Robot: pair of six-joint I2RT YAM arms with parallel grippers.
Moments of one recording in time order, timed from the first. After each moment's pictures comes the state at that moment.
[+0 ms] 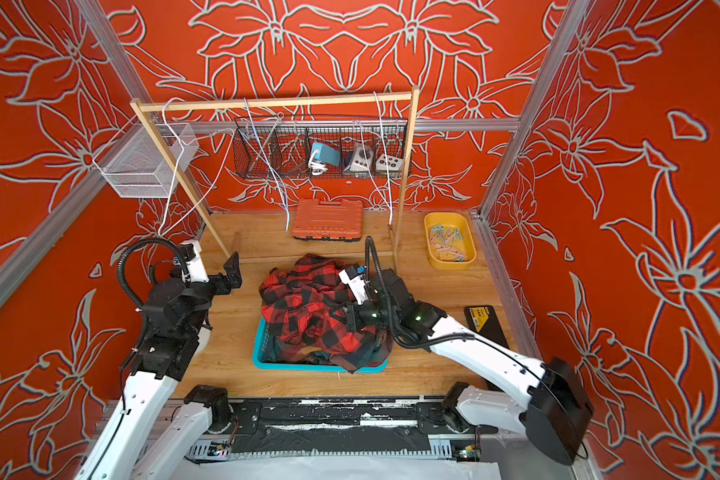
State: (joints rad) left arm -0.05 0.63 0.67 -0.11 -0.15 -0.06; right arm 0.83 1.24 0.79 -0.12 -0.47 0.53
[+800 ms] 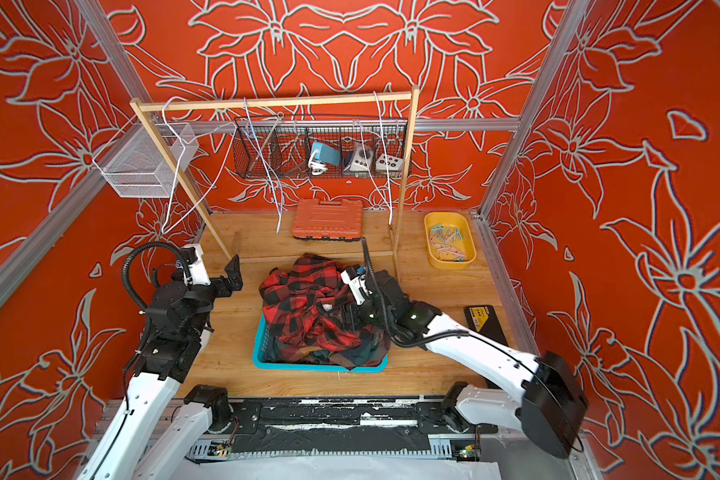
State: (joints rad) left arm -0.05 0.62 0.63 -0.09 -0.16 -0.06; right arm 0.80 1.11 0.80 -0.23 -0.31 0.47
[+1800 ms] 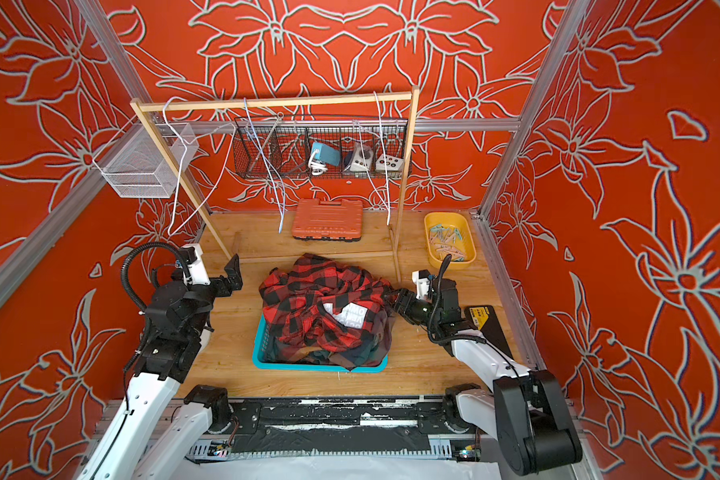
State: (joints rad) left arm -0.05 0.62 0.63 -0.08 -0.16 -0.06; right arm 0.21 1.16 0.39 0.25 -0.70 0.84
